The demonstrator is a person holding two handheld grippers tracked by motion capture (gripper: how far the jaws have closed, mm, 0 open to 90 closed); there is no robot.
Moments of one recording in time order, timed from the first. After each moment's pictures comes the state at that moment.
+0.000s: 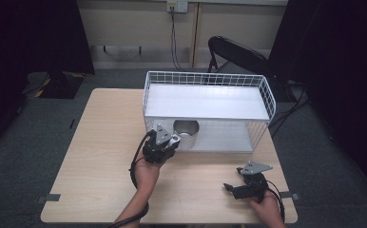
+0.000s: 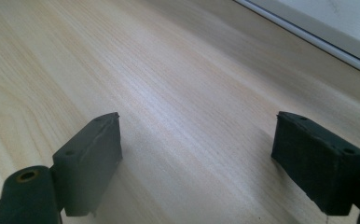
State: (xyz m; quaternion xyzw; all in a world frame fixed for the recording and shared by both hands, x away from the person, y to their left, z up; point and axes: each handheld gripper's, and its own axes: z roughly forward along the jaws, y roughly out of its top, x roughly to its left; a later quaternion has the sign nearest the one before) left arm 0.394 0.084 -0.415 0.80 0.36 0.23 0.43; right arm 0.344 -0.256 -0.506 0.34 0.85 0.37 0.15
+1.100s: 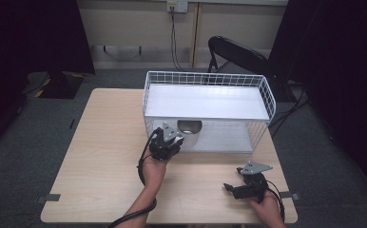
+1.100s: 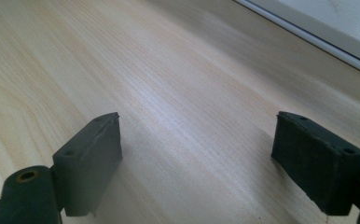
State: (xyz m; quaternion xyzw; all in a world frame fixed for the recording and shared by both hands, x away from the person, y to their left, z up) left arm 0.409 0.068 -0.426 0.79 0.37 0.24 0.42; right arm 0.344 -0.256 -0.506 0.34 0.85 0.37 0.15
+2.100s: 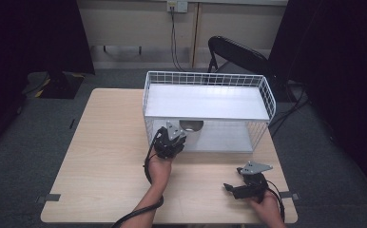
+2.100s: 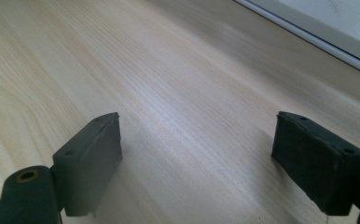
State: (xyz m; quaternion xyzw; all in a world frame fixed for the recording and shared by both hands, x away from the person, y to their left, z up) left arm 0.419 0.054 -0.437 0.78 0.39 0.25 0.42; right arm 0.344 -0.256 -0.506 0.34 0.85 0.37 0.15
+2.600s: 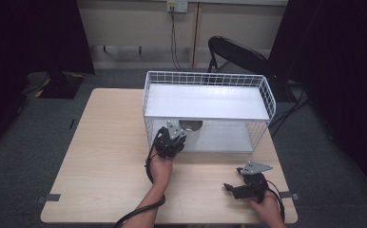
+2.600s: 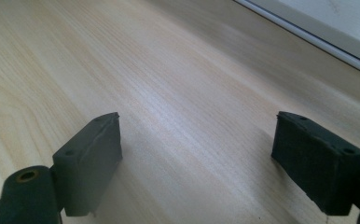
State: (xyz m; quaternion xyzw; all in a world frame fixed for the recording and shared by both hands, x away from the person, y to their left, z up) left arm 0.425 0.052 -0.443 0.77 0.40 0.26 0.42; right arm 0.344 -0.256 -0.506 0.34 0.85 0.37 0.15
